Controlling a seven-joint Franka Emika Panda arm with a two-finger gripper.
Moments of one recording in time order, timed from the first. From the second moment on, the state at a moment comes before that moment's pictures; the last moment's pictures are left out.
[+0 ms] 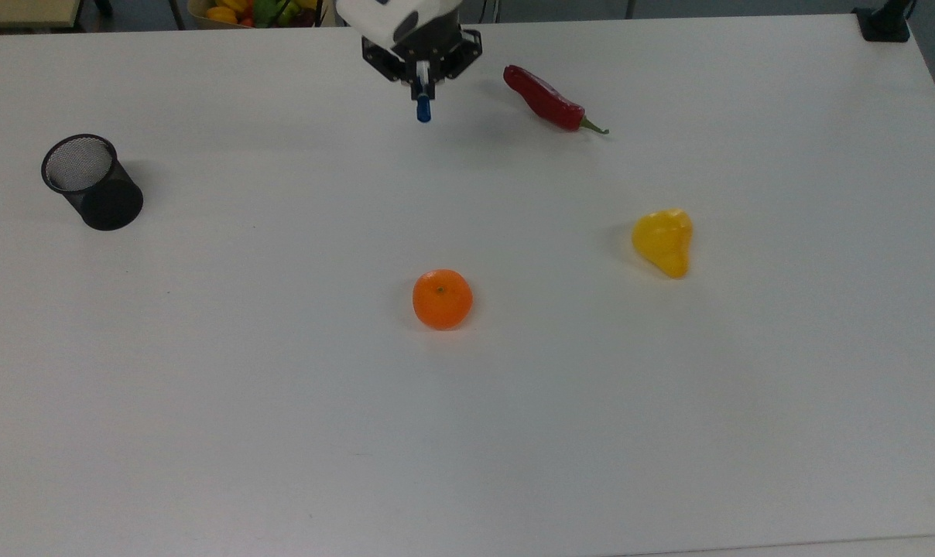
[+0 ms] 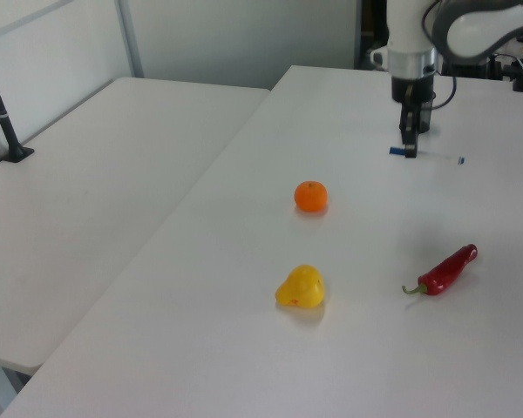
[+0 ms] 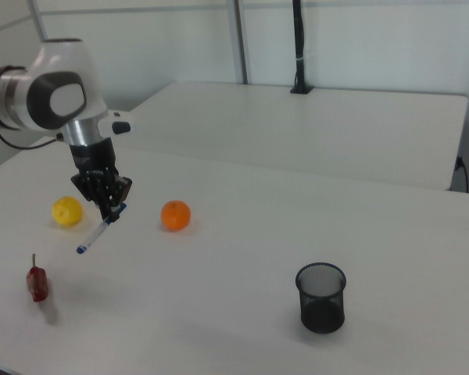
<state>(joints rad) 0.19 -0.03 -0.03 -1.97 -0.04 1.86 0.03</state>
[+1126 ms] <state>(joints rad) 0.09 -0.07 -0.20 -1.80 0.00 1.82 -0.08</state>
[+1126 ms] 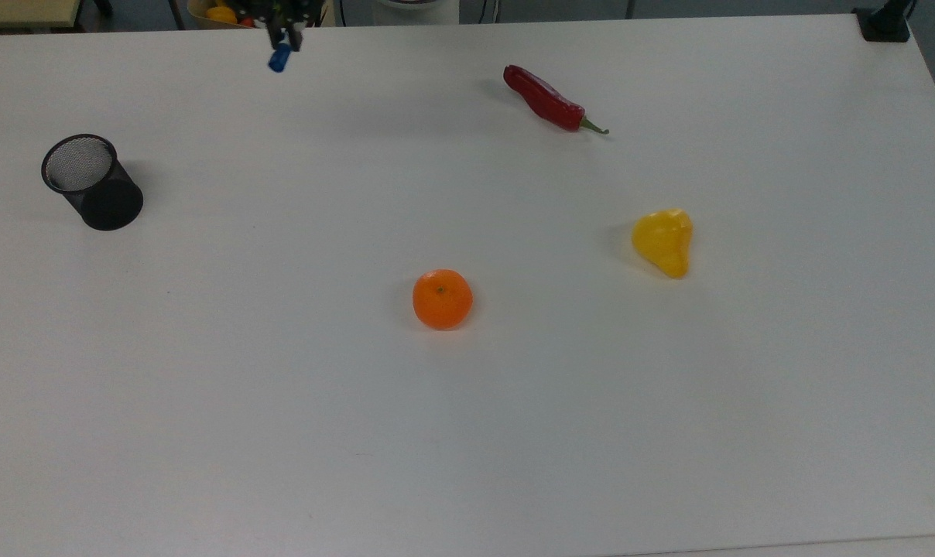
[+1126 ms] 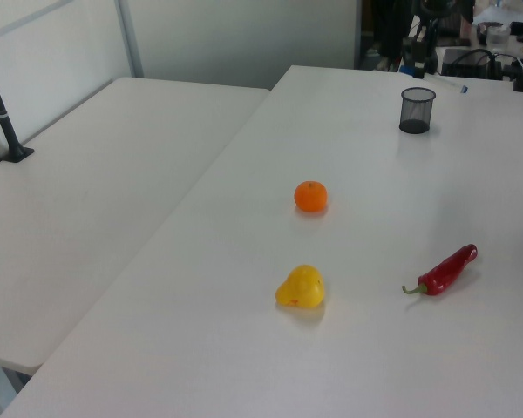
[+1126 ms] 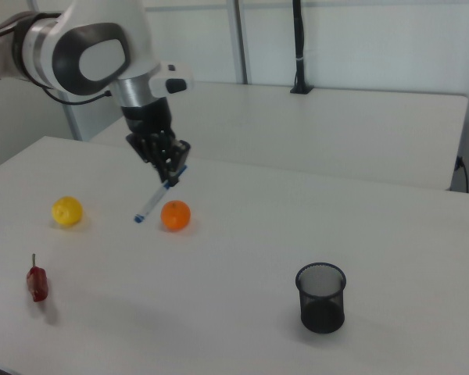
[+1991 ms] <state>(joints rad) -0.07 0.05 -0.35 -1.82 0.00 2.35 -0.25</state>
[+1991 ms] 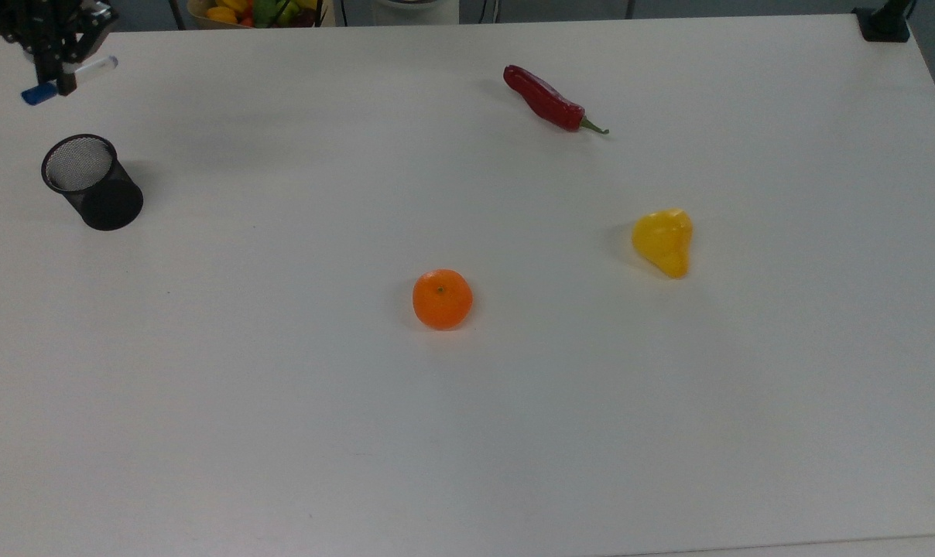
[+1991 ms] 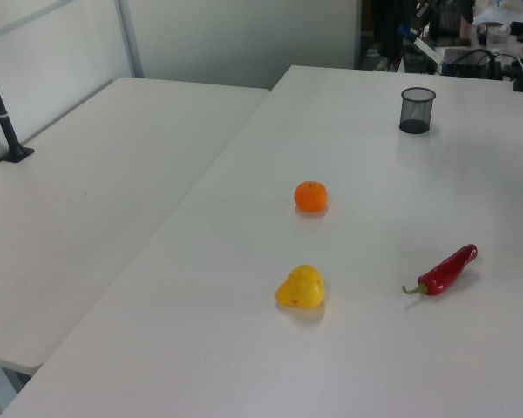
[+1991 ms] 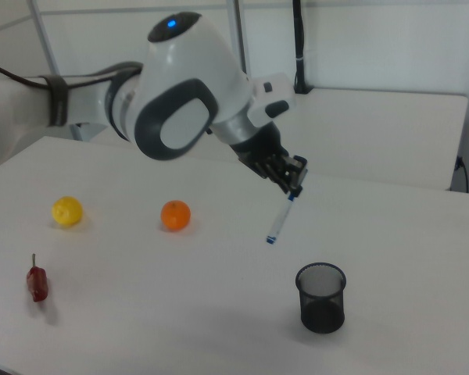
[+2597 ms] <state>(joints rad) -0.12 0.19 -0.35 -1.91 0.00 2.75 -0.25</state>
